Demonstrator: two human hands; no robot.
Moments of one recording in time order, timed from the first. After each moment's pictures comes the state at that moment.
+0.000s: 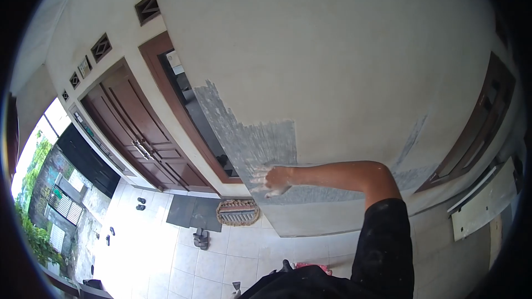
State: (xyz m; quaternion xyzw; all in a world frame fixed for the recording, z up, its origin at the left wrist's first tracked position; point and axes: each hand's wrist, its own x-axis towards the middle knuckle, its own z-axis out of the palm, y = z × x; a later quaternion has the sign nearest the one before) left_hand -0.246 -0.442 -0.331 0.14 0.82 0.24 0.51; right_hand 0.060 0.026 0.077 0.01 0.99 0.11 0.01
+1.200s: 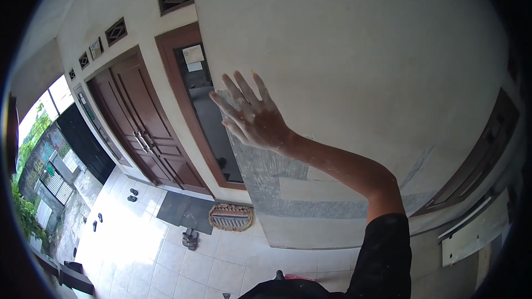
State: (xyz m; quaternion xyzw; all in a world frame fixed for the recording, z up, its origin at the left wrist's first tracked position) left_hand -0.240 -0.413 -0.352 0.12 0.80 0.23 0.54; right_hand 0.005 0.011 0.309 0.20 0.81 0.37 -0.41
